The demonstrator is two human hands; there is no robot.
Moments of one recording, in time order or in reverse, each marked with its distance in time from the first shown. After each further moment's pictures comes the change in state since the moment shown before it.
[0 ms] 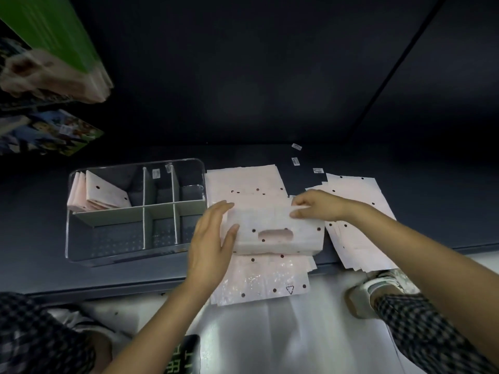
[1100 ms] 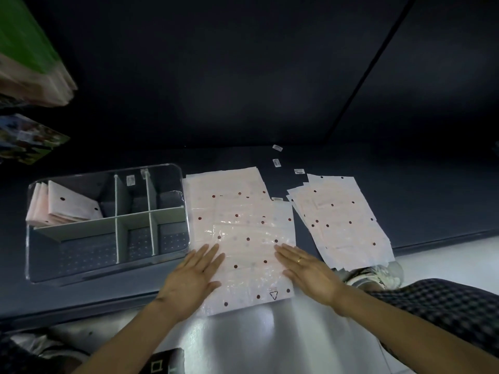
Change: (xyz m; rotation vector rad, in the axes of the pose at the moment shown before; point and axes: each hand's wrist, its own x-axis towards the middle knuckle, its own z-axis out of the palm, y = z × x) left_hand -0.015 -0.081 0.027 0.808 -0.734 0.318; right_hand -0.051 0.071 0.139 -0.501 0.416 -0.273
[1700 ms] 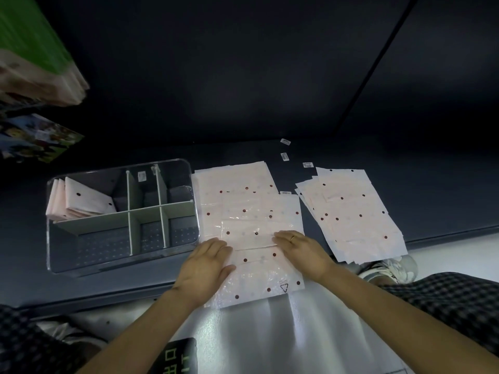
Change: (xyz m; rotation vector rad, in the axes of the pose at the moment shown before) left_hand -0.002 0.015 -0.024 -0.243 0.210 -0.058; right_hand 0.043 -0.017 -0.010 0.115 0.032 0.141
